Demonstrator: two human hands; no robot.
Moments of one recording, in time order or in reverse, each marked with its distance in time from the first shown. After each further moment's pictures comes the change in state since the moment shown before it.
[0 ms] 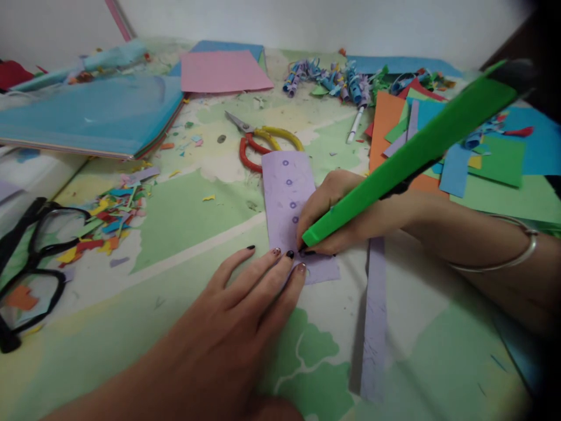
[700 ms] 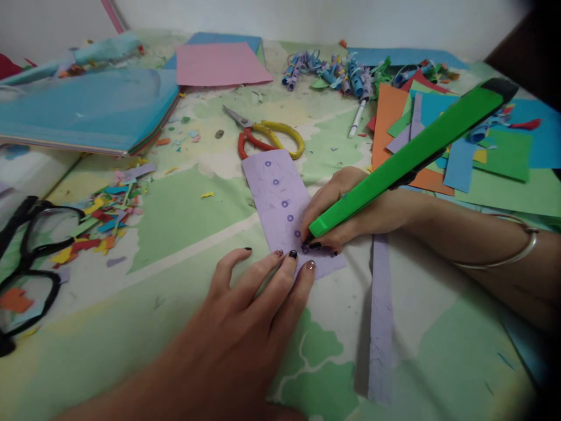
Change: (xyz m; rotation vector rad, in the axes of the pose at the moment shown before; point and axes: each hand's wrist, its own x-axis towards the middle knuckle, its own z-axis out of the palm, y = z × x) left_hand 0.003 0.003 0.005 0.015 -0.026 -0.015; right_hand -0.009 0.016 0.005 0.202 0.058 0.075
